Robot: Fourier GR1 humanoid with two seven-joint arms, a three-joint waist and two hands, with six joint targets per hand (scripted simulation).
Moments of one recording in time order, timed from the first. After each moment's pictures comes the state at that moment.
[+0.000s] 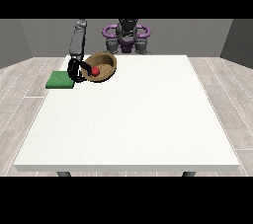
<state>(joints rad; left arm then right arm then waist) -0.67 0.65 0.54 -1.21 0.35 -0.41 0.20 -0.46 -0.31 -0.25 -0.78 -0.17 -0.07 0.00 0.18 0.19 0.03</state>
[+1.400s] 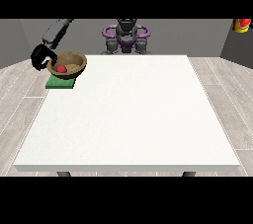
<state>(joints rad) -0.53 0.78 0.62 -1.01 0.34 -0.50 -0.04 -0.52 -0.58 -0.33 -0.71 -0.17 -0.03 0.06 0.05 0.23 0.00</state>
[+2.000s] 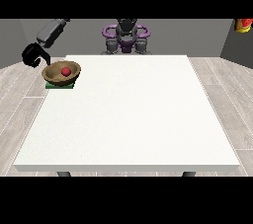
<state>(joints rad) -0.54 0.81 0.61 -1.01 0.37 -0.49 -0.05 -0.56 -0.64 -0.41 -0.61 -0.19 -0.08 0.03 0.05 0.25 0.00</state>
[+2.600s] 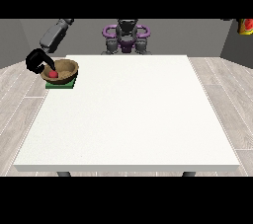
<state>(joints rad) -0.54 0.84 0.61 -0.97 0.37 -0.49 -0.11 -0.63 -0.61 -0.42 -0.58 -0.20 -0.15 -0.03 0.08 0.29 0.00</state>
